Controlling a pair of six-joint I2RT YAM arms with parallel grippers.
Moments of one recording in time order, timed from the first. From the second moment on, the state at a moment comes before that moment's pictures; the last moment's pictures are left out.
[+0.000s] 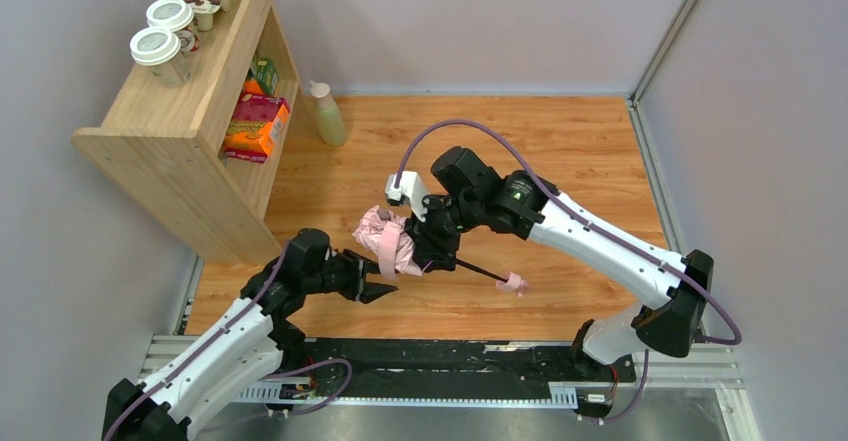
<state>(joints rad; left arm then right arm) -0.55 0.66 0.36 -0.40 0.51 -1.94 0.98 1.46 1.49 -0.85 -0.44 -0.20</state>
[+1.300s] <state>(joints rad) -0.75 0.68 0.37 0.42 0.55 -0.21 0.74 1.59 1.17 -0.64 -1.34 0.08</state>
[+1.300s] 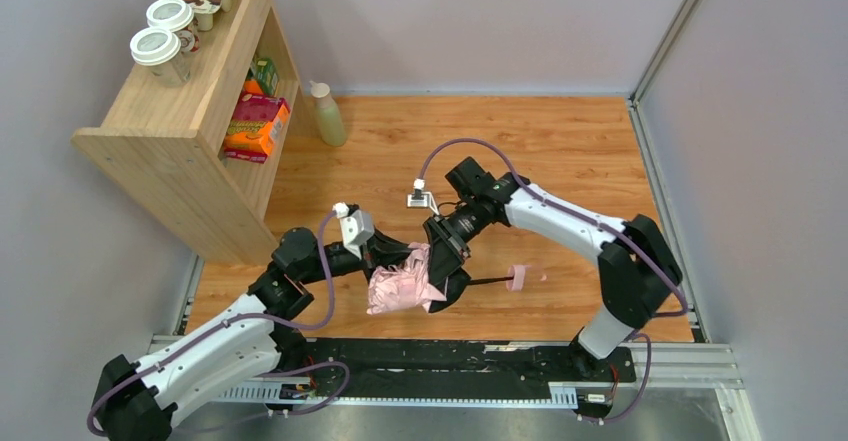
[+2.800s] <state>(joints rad) -0.85 0.96 0.14 0.58 0.32 0.11 0.56 2.12 1.32 -0.79 -1.05 -0.01</state>
